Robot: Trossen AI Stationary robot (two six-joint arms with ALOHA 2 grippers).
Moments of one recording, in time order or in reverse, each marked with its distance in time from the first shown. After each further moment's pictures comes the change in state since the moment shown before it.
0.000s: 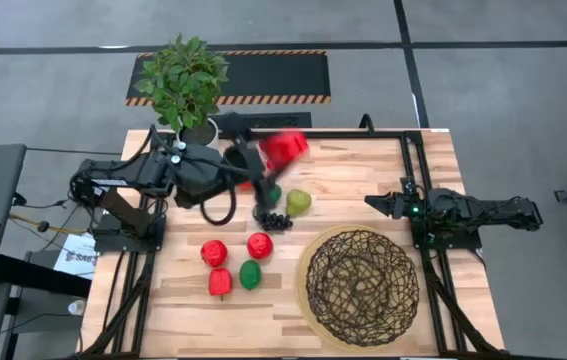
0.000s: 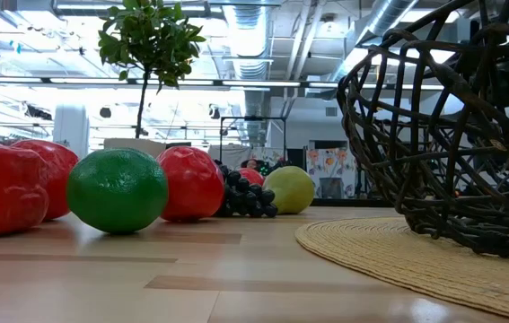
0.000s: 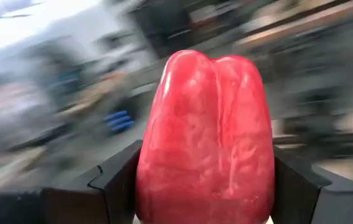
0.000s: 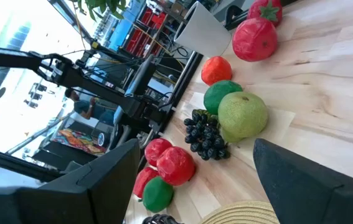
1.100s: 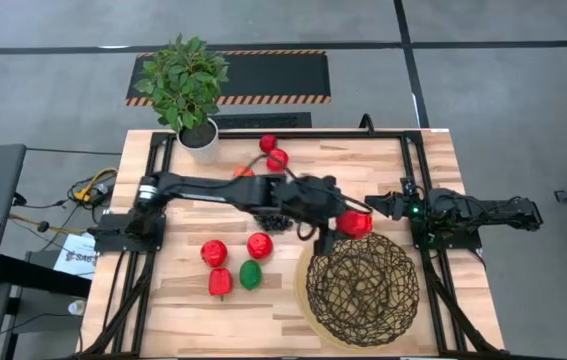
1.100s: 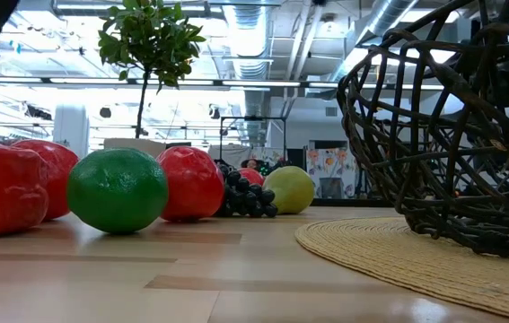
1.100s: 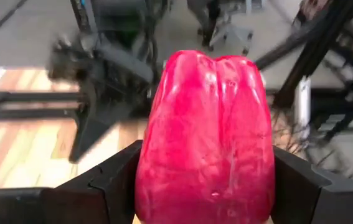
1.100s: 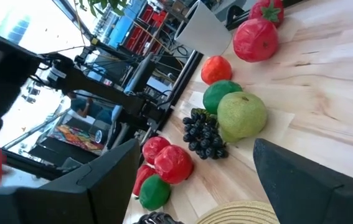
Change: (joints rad) left arm 0.129 0.440 0.006 0.114 0.872 -0.402; right arm 0.001 0.000 0.000 -0.012 -0.002 -0.034
